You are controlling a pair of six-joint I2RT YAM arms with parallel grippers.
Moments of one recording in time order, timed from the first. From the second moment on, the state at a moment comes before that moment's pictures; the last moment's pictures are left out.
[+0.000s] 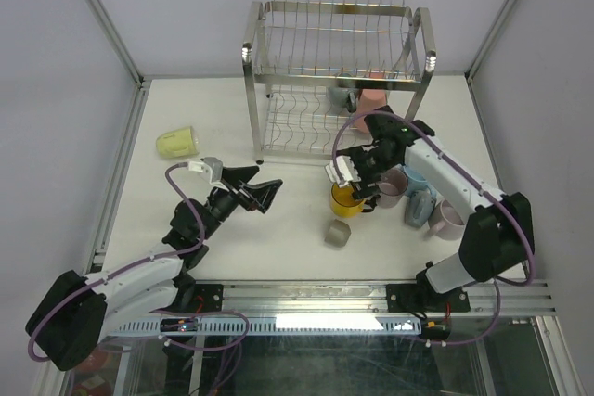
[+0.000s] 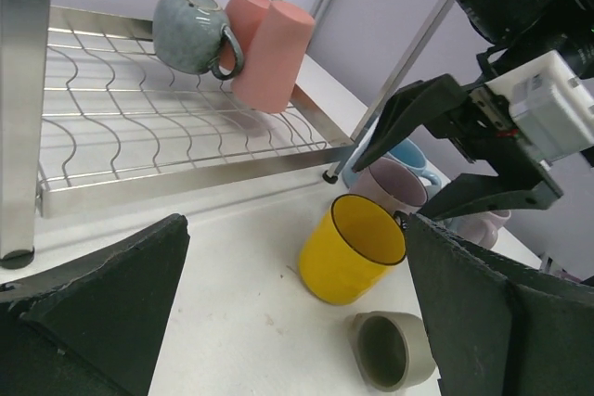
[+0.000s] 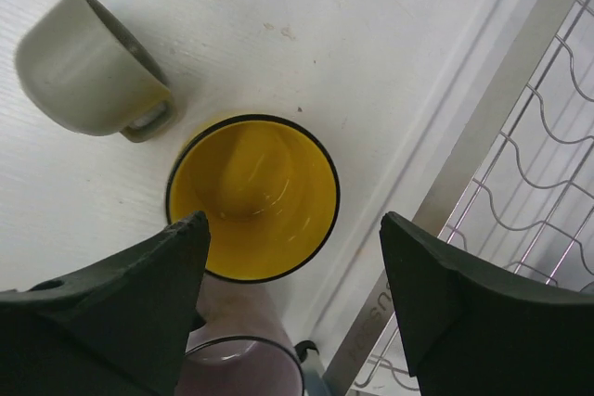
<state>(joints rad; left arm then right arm) -0.65 0.92 0.17 0.96 0.06 -0.47 0.42 1.46 1.20 -1.04 -0.66 -1.59</state>
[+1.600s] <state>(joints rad) -0.65 0.85 0.08 0.96 0.02 -0.57 0.58 1.67 1.33 -0.84 -0.46 -1.38</state>
